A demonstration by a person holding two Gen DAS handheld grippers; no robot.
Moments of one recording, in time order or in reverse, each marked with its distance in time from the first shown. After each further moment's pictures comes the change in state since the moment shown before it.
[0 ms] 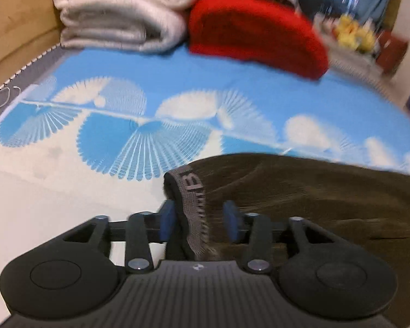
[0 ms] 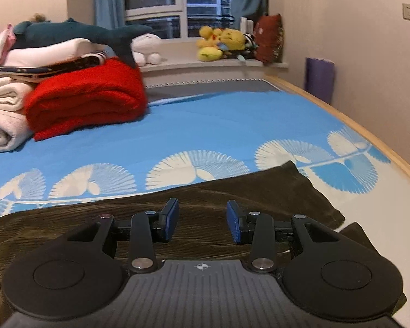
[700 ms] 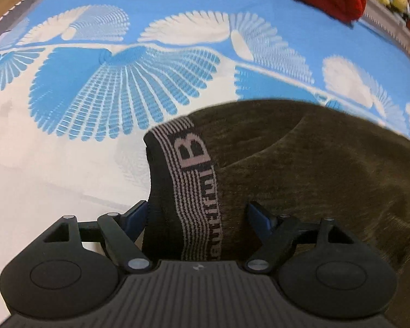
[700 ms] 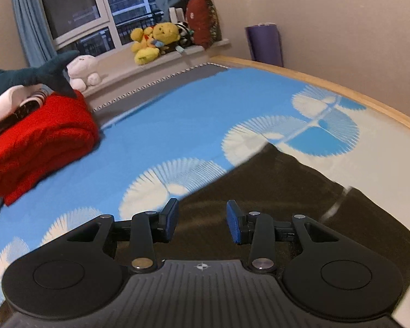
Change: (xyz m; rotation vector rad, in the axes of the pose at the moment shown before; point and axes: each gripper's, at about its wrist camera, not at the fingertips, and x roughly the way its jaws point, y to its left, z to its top) left arm 0.162 -0.010 0.005 -0.006 0.311 0.065; right arm 0.052 -0.032 0.025 0.324 0.042 -0.144
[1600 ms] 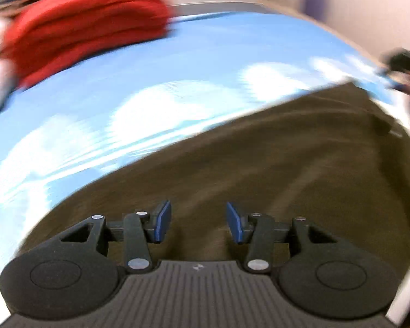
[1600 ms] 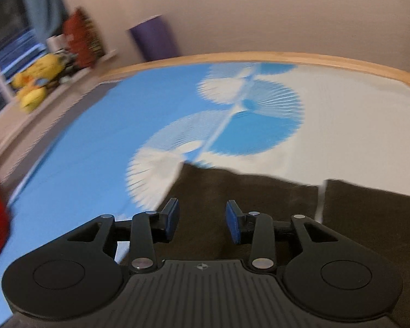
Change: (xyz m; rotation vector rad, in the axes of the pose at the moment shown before) left arm -0.071 -0.205 -0.017 0.515 -0.202 -0.188; right arm 0.172 -0.072 0.041 0.376 -0.027 -0.286
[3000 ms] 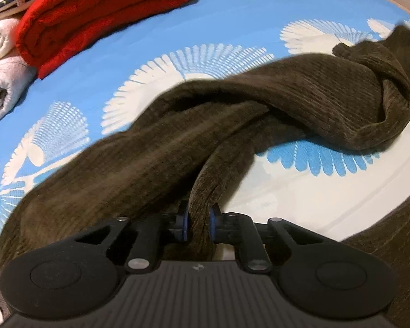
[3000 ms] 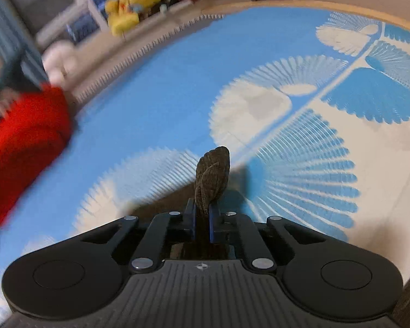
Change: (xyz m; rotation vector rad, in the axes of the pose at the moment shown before) left arm 0.116 -0.089 0.012 0.044 0.079 0.229; right arm 0.078 0.014 -0.009 -0.193 0.229 0.433
